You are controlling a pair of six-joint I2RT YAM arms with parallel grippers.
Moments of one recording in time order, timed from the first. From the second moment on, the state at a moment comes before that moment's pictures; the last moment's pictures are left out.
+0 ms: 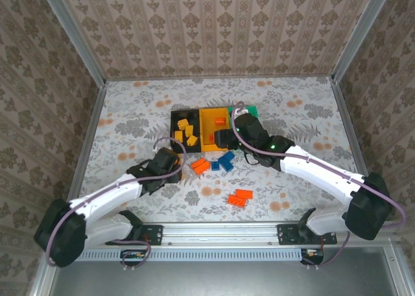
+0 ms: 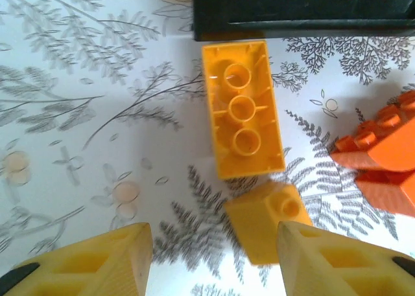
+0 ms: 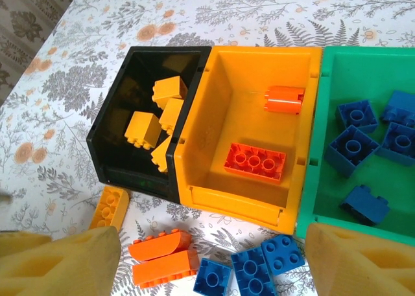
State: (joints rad) left arm -0.71 1.04 0.52 -0.49 -0.23 -0.61; right arm 0.74 1.33 1.04 -0.33 0.20 0.49
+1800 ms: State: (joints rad) left arm -0.68 1.25 0.89 -0.54 -0.16 -0.59; right arm 0.67 1.22 0.91 -0.29 0.18 0.52
